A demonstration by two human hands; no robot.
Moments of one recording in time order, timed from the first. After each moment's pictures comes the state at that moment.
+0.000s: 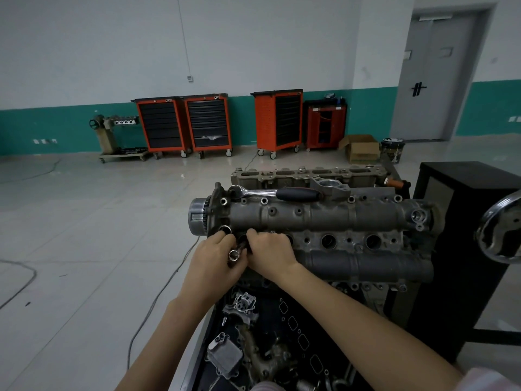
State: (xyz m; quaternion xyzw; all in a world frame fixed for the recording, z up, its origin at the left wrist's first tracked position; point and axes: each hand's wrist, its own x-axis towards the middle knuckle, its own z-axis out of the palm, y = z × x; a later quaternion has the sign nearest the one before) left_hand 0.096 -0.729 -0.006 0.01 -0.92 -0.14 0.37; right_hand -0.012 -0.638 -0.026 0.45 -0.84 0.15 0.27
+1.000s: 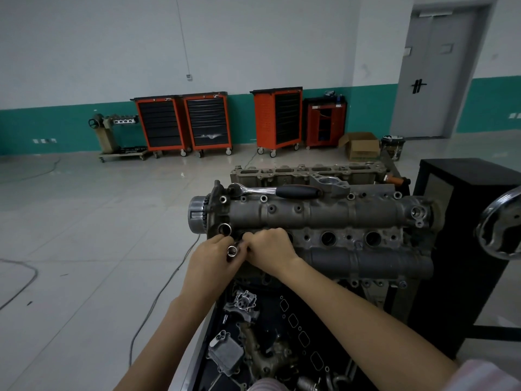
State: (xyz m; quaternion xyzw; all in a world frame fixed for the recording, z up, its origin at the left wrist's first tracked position) left_hand 0.096 -0.727 -0.011 0.07 -0.91 -0.15 0.39; right_hand -0.006 -0.635 -0.014 0.45 -0.81 0.12 0.35
